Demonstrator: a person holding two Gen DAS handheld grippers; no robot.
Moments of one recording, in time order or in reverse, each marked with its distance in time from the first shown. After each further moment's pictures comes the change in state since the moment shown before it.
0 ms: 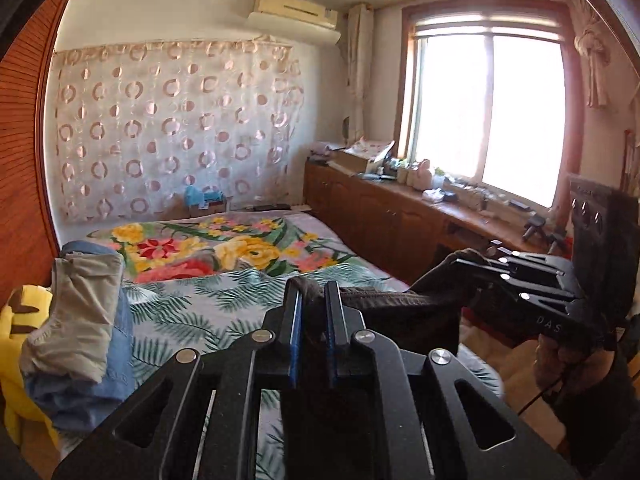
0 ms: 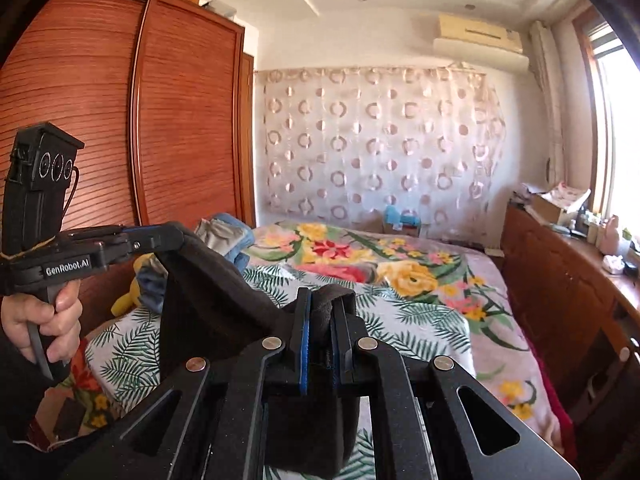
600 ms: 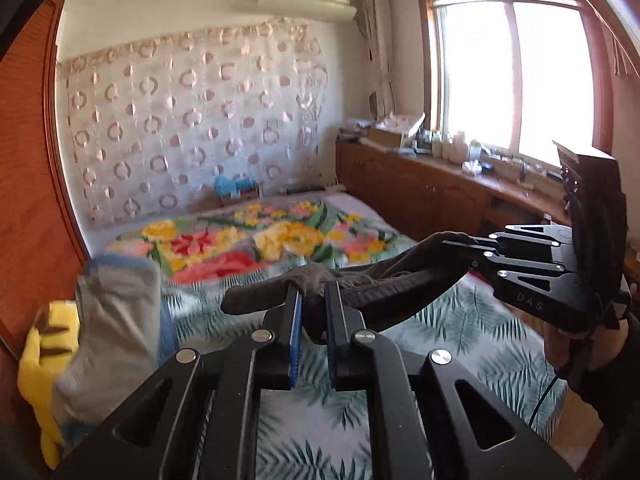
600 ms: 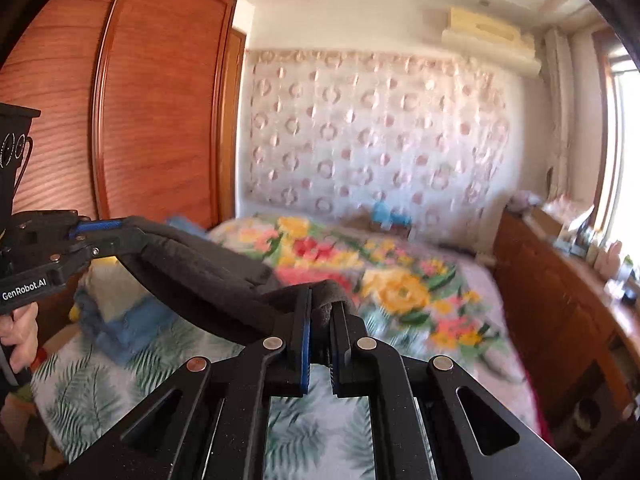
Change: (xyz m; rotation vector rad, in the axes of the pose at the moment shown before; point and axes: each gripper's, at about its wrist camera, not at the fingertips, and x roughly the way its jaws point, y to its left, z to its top) left arm 0.033 0.042 -0.012 0.049 0.099 0.101; right arm 0.131 0.002 0.051 -0.039 0.091 -0.036
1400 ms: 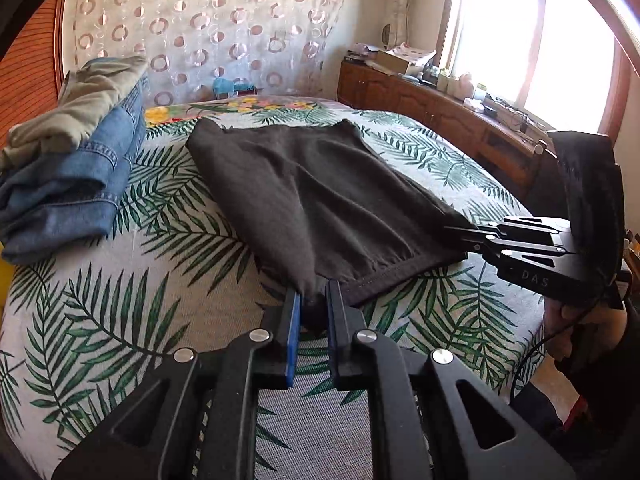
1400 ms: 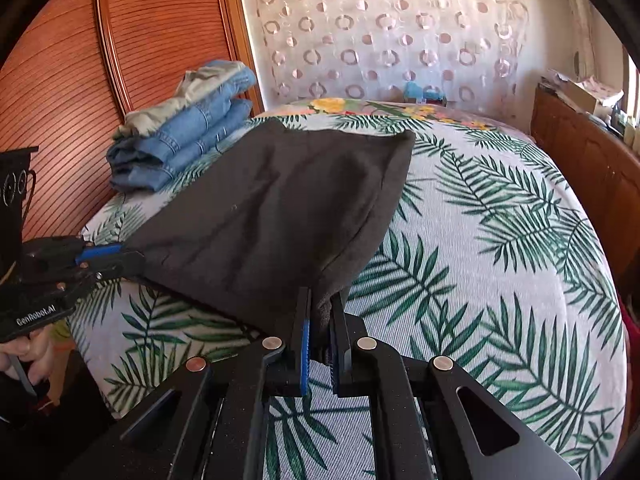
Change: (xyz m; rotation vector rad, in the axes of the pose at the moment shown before) left arm -0.003 -0.041 -0.156 -0.140 0.250 -0.042; right arm -0.001 0.018 -0.149 0.133 0.294 0.132
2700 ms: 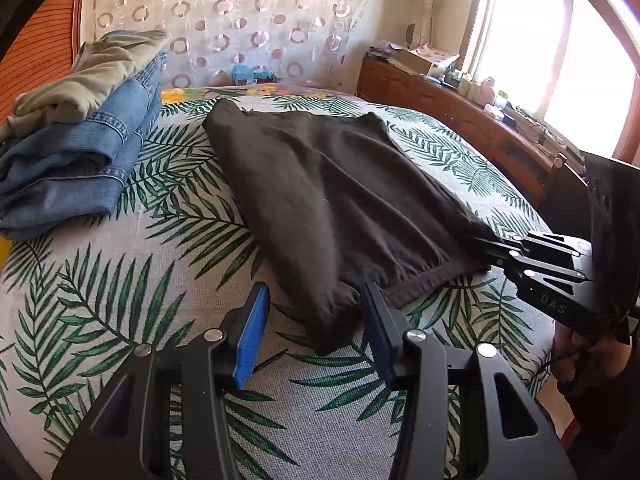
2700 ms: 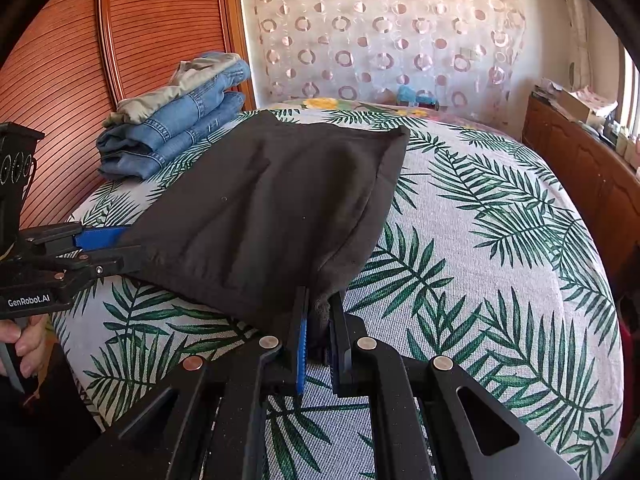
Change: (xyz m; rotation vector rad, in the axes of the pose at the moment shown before) left arm 0.014 0.017 -0.001 -0.085 0.023 0.020; right arm 0.010 0.004 -0.012 -0.031 -0.011 -0.039
